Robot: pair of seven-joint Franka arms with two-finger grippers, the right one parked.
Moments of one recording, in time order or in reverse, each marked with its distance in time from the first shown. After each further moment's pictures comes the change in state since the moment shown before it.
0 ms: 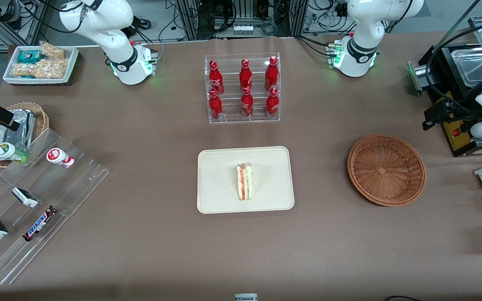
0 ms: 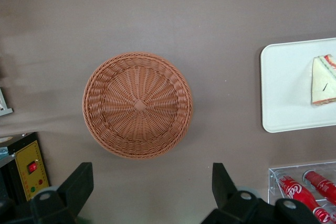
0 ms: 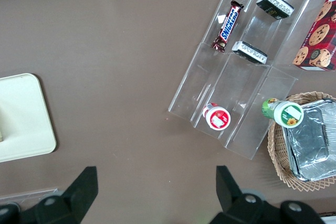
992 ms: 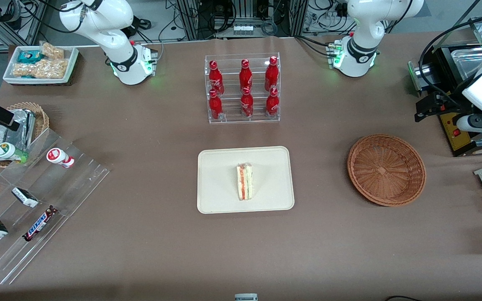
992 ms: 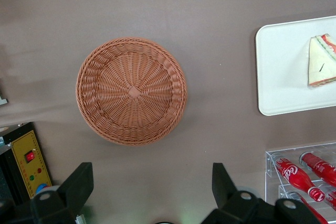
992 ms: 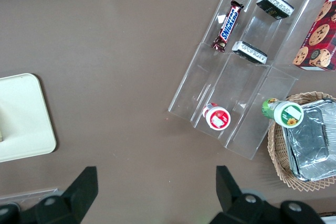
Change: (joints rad) arm 0.000 -0.013 -0.030 0.001 0.001 -0.061 0.000
